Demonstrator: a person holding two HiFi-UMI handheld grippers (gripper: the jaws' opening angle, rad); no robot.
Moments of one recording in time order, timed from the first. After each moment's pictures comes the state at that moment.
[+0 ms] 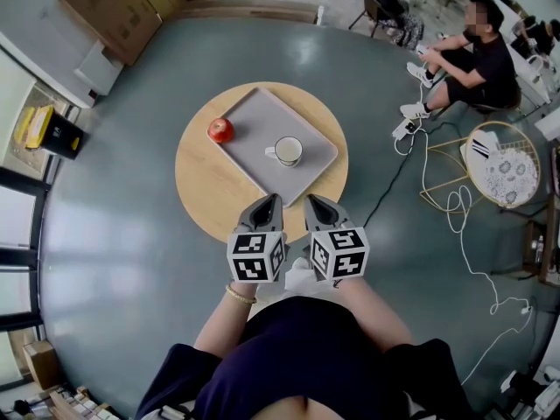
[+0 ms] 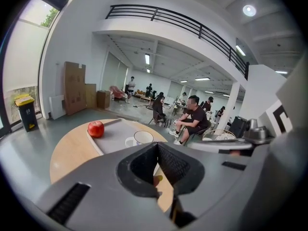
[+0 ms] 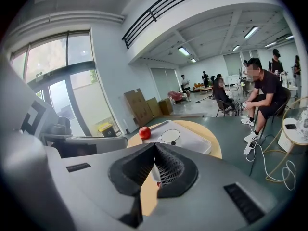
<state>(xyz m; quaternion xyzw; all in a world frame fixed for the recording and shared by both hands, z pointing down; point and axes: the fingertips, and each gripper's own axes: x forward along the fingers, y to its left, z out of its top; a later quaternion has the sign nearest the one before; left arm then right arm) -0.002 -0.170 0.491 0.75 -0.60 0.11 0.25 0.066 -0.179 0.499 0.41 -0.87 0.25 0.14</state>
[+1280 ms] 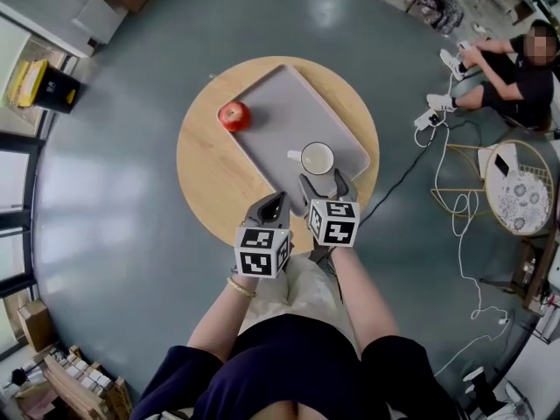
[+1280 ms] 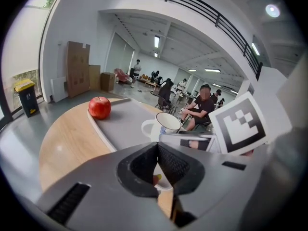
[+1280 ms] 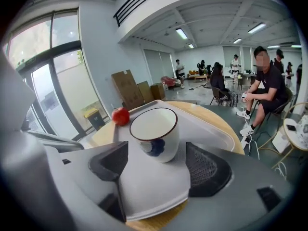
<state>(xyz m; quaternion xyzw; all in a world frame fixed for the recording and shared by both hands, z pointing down) -0.050 -0.224 0.582 0.71 -0.59 0.15 0.35 0.010 -0.294 0.630 0.43 -0.83 0.28 0.24</state>
